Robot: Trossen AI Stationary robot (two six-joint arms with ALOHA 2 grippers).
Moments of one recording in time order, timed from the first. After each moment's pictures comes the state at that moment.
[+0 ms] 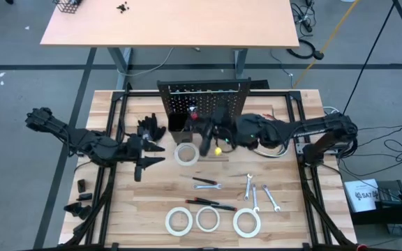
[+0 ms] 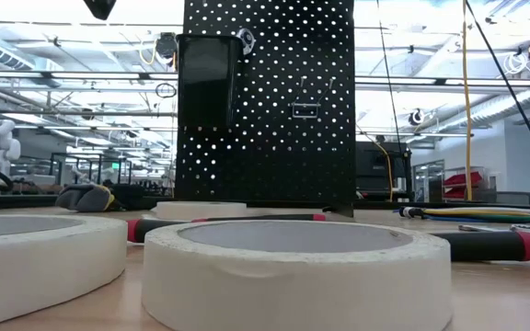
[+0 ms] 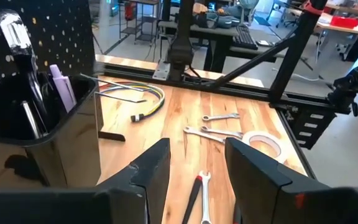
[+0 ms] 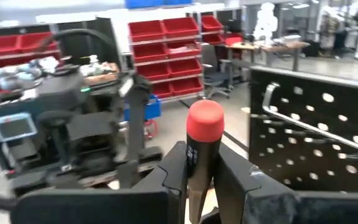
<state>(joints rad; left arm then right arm) -0.43 0.77 0.71 -0.20 -0.43 -0.26 0.14 1.62 1.57 0.05 0.51 0.18</state>
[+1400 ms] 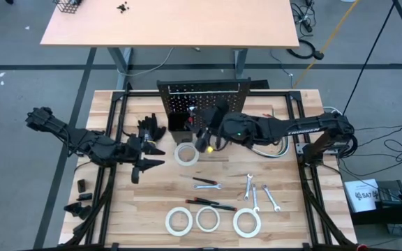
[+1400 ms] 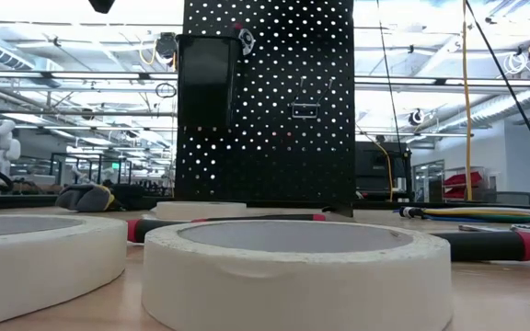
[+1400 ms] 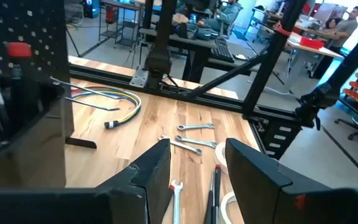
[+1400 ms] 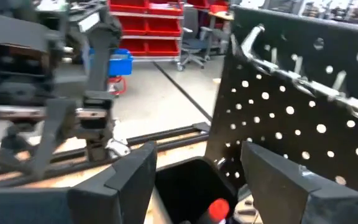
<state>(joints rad) -0.44 0.78 0.71 -0.14 -0.37 -0.31 0.11 1.64 1.57 -0.12 0.54 0.06</state>
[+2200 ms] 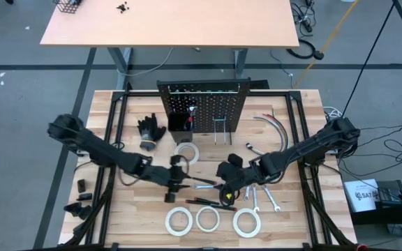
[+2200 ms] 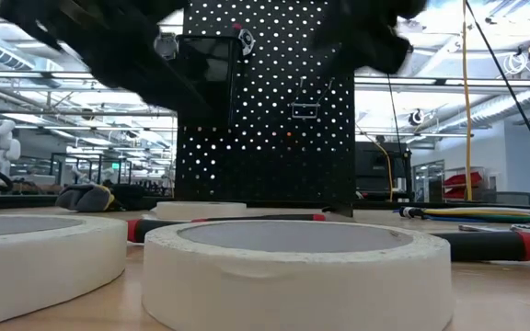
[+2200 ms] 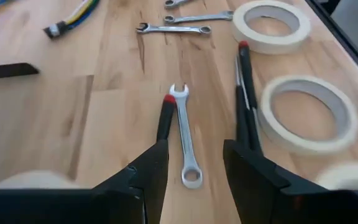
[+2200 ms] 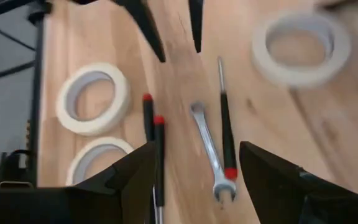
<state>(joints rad) -0.38 1.49 0.71 0.16 -0.21 -0.12 0.39 1.61 1.16 -0.36 0.26 0.67</state>
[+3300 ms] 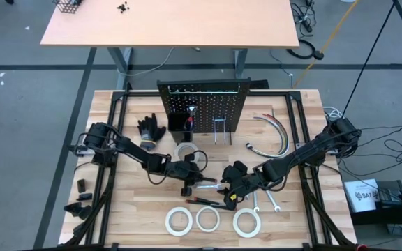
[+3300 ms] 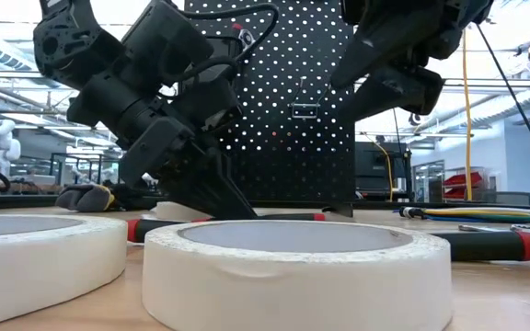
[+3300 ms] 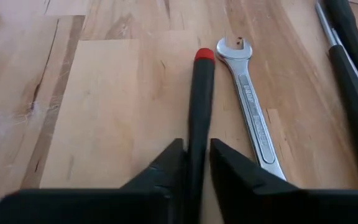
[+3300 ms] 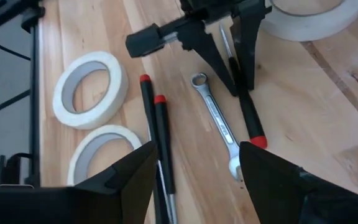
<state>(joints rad) -0.22 1.91 0.72 0.48 -0.06 -0.10 0.44 1.61 0.99 -0.17 0.30 0.83</state>
